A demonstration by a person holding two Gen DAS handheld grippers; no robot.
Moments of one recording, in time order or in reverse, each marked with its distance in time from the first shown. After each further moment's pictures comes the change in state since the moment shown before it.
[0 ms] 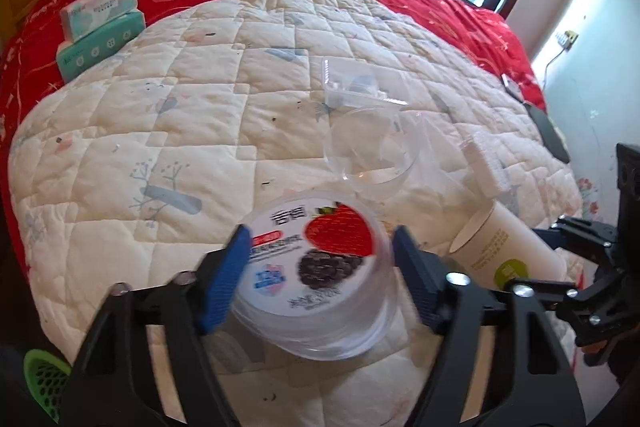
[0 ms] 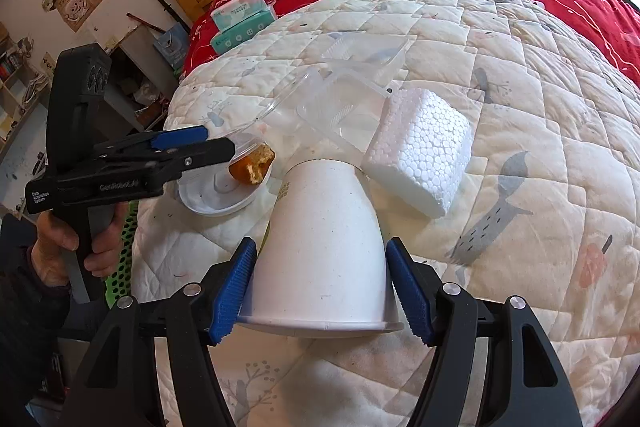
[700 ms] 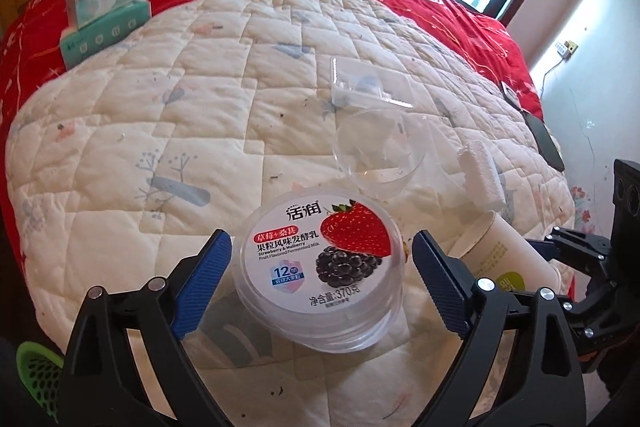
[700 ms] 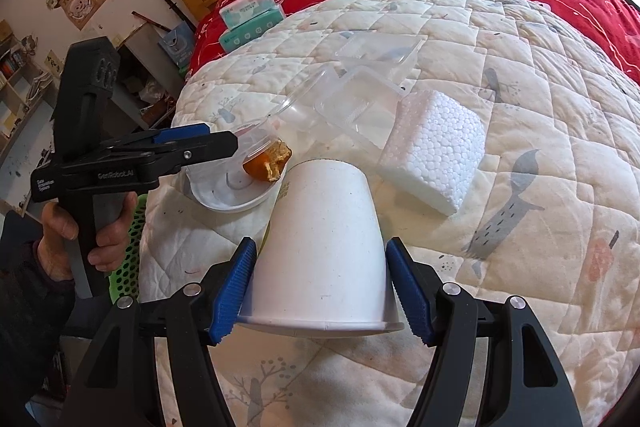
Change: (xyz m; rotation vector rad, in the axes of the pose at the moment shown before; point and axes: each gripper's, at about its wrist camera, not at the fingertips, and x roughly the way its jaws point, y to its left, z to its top) left arm 0.001 0.013 -0.002 -0.043 0.017 -0.019; right arm 0.002 0.008 -0.002 -0.008 0.006 0.014
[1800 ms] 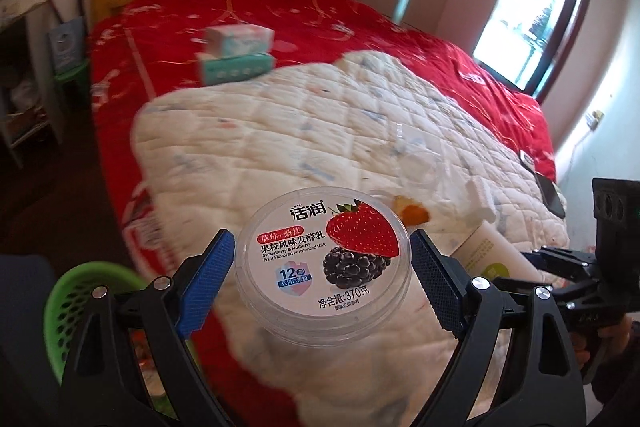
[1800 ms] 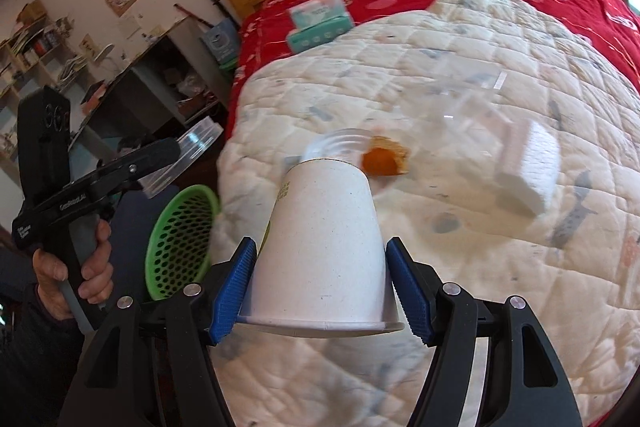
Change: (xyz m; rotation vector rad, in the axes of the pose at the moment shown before) left arm -0.163 0.038 -0.091 -0.157 -0.282 0.188; right arm -0.020 0.096 -0.011 -0.106 -0.032 0.103
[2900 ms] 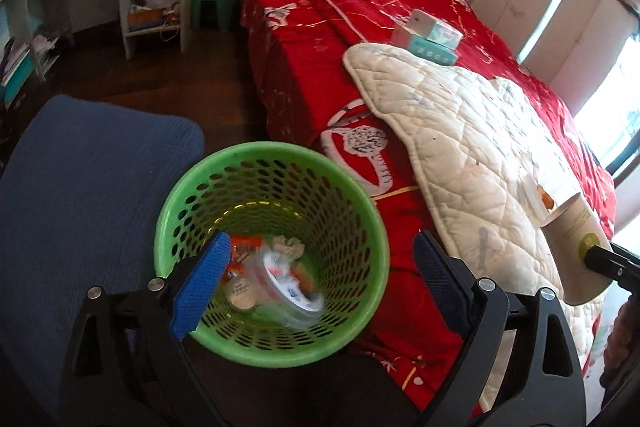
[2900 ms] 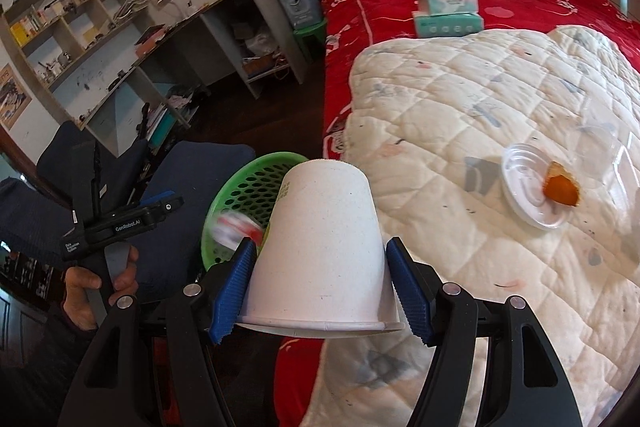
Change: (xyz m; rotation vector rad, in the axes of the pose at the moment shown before) left arm -0.083 0.174 -0.109 -0.373 0.028 0.267; right arm 0.048 0.140 -0.006 -0.197 0.086 0.137
